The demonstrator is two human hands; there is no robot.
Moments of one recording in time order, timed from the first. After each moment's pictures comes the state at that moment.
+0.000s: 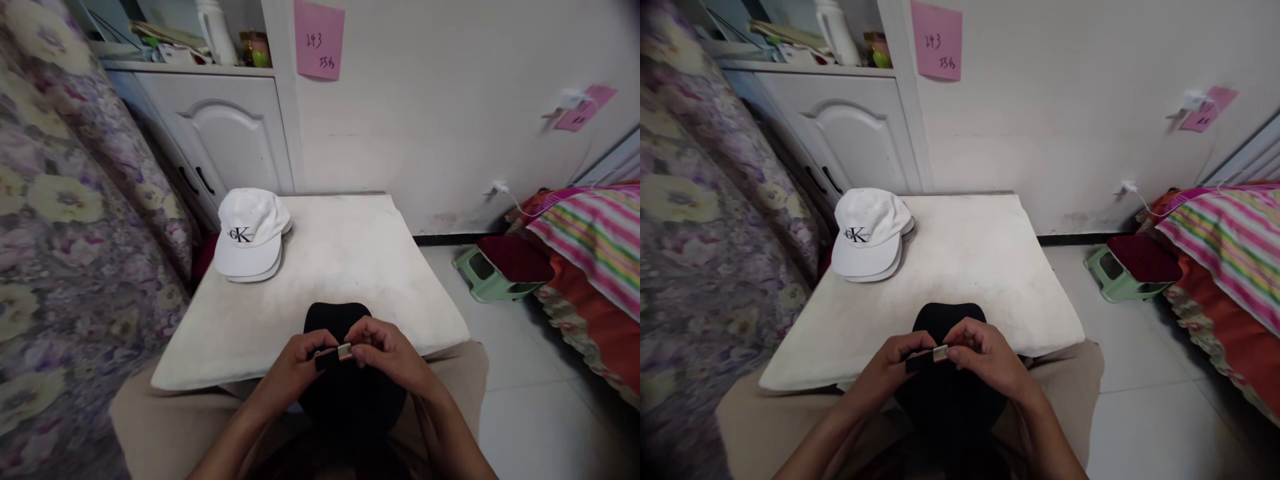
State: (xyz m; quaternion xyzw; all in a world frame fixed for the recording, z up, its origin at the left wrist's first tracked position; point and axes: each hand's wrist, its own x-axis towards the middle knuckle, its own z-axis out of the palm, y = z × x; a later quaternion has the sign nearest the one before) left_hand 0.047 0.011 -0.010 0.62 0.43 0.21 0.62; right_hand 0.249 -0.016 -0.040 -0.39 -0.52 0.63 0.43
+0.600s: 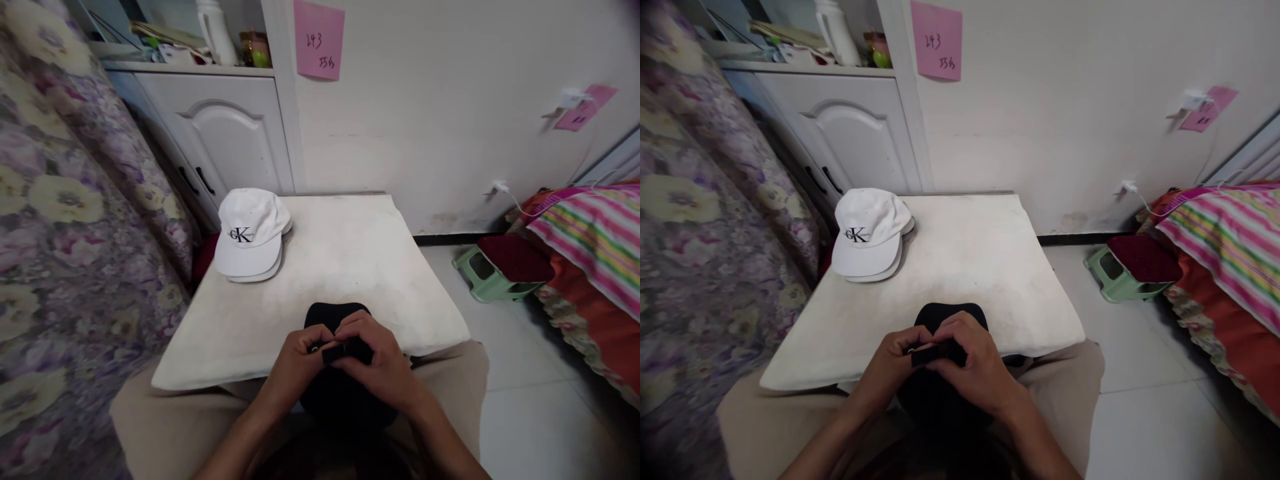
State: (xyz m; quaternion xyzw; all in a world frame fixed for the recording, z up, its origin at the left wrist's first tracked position) left_hand 0.053 0.012 -0.019 0.60 0.47 0.30 0.58; right_hand 0.229 -0.018 -0.033 -0.41 -0.69 0.34 0.49
